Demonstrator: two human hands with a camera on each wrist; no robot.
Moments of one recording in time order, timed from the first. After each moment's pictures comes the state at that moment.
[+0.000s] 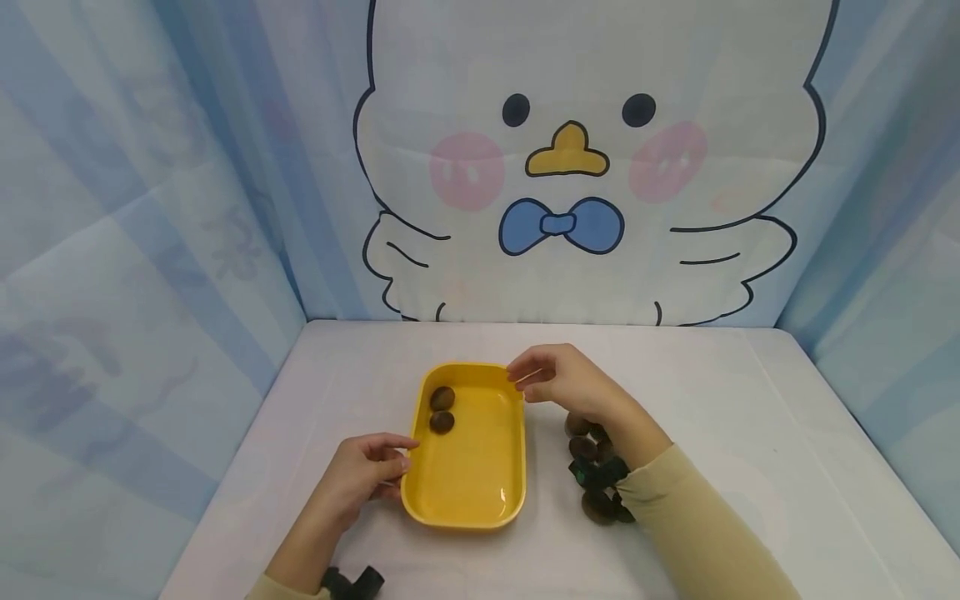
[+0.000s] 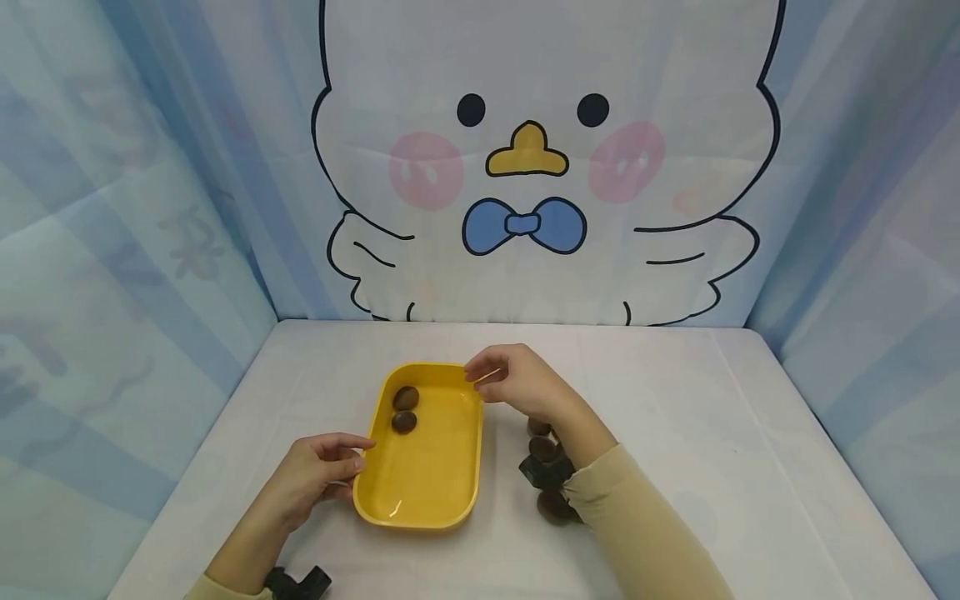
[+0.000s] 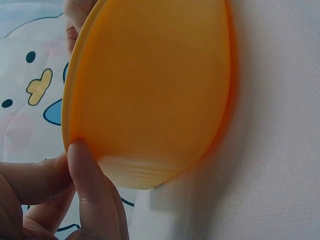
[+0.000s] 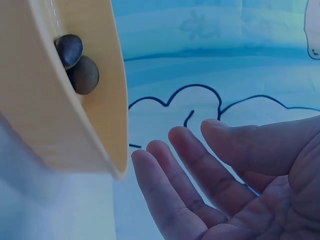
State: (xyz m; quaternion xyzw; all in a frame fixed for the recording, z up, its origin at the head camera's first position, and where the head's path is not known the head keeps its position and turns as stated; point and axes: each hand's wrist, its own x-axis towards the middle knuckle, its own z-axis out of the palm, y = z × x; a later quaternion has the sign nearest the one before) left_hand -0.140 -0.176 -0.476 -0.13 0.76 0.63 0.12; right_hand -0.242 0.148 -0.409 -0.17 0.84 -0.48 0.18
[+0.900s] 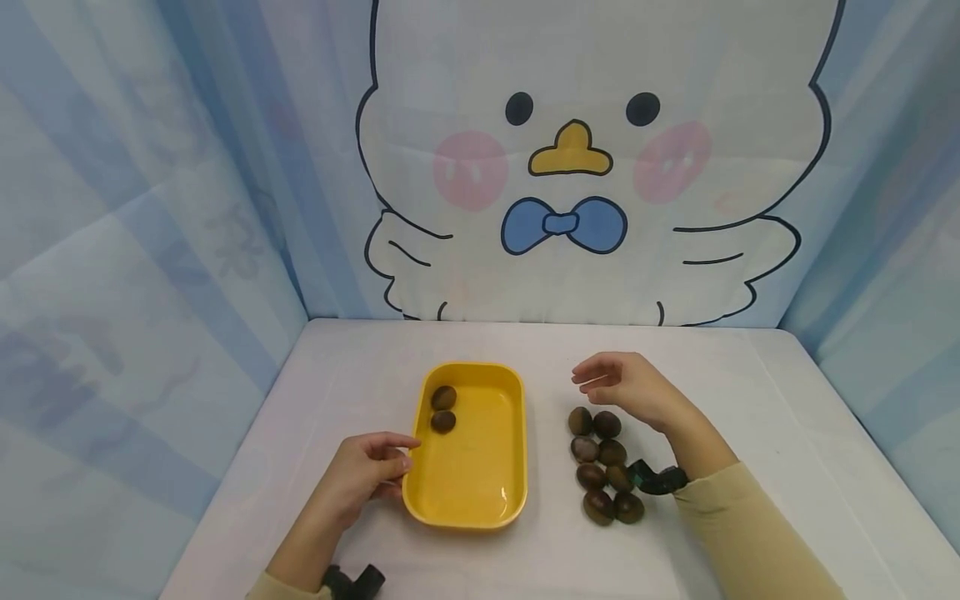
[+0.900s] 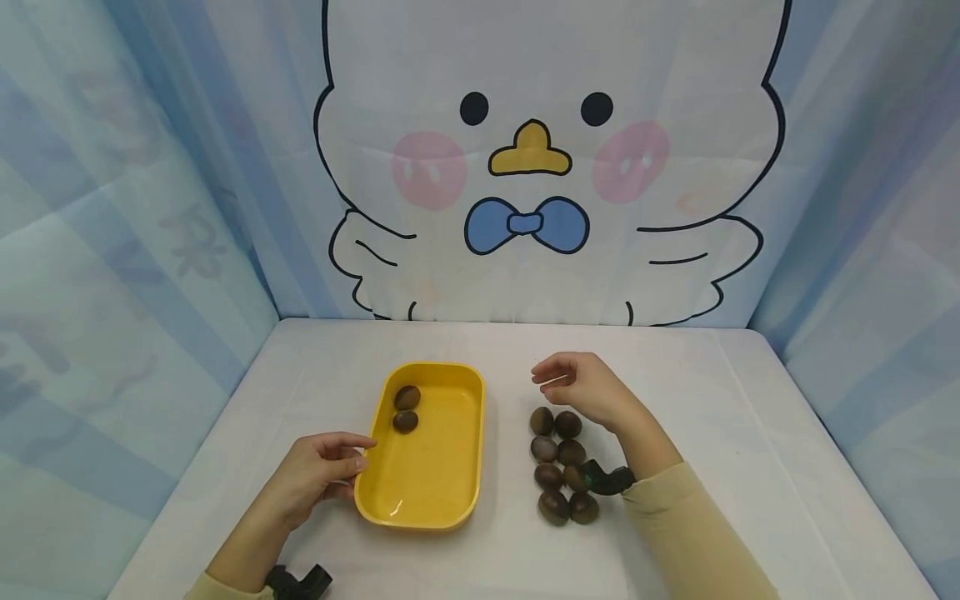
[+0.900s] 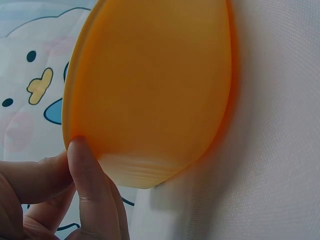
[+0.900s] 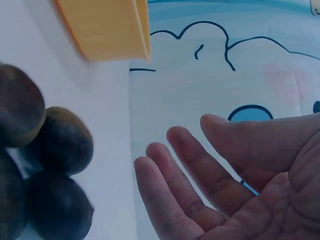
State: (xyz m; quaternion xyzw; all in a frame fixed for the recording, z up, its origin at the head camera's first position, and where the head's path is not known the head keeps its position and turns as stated) left_hand -0.141 -0.178 -0.476 -0.12 0.75 0.64 0.13; right_hand -0.242 0.230 -0.427 -0.13 0.87 -0.45 0.14
